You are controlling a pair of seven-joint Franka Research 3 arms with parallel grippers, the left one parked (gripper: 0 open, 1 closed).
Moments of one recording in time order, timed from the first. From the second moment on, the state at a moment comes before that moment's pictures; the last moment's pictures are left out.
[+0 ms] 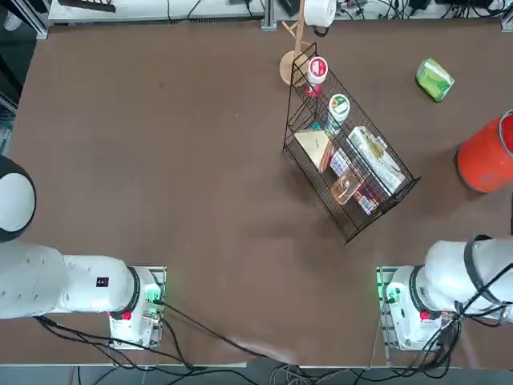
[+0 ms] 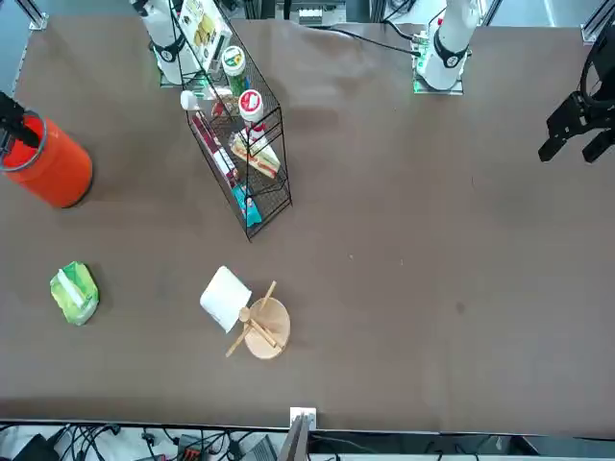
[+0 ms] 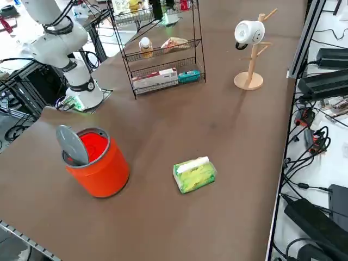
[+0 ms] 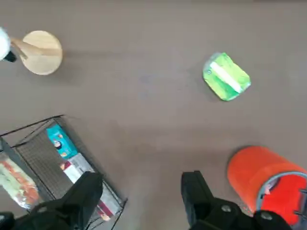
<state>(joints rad) -0.24 0.07 0.18 -1.34 0.03 1.44 -0.07</state>
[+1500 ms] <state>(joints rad) 0.19 -0.04 -0.17 -1.49 0.02 1.46 -0.05</state>
